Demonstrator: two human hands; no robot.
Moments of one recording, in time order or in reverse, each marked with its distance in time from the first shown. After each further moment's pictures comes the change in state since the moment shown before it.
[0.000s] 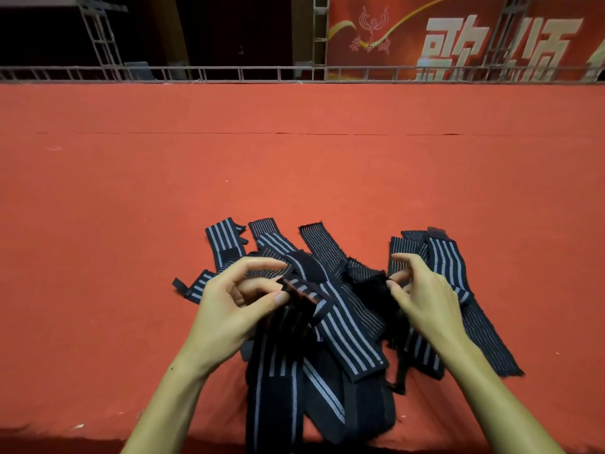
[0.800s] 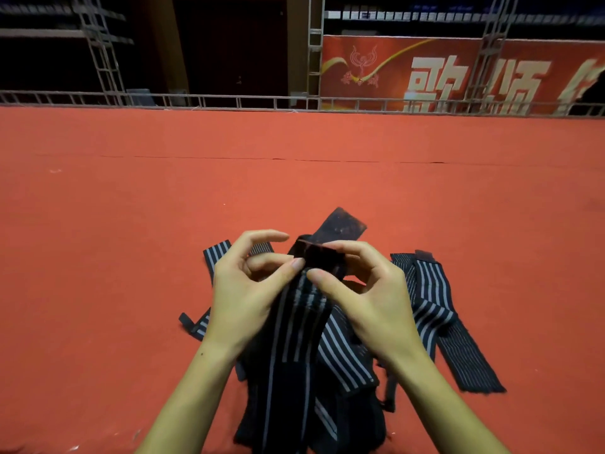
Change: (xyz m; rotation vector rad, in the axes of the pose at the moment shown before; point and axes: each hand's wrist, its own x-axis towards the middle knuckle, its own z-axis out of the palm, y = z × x) left_hand 0.024 0.055 0.032 -0.044 0.206 0.178; right_hand -0.036 -0.146 -0.059 0.919 0.015 -0.188
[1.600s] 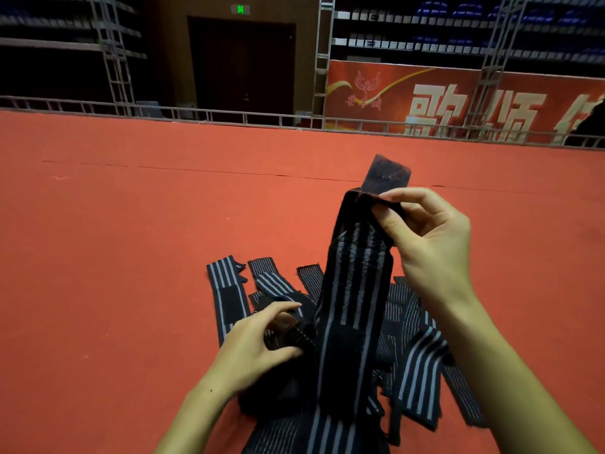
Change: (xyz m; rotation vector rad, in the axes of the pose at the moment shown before) left_hand -0.007 -0.082 -0.040 0.609 -0.396 -0.076; right_hand 0.083 -0.034 -0.035 0.072 0.122 -0.211
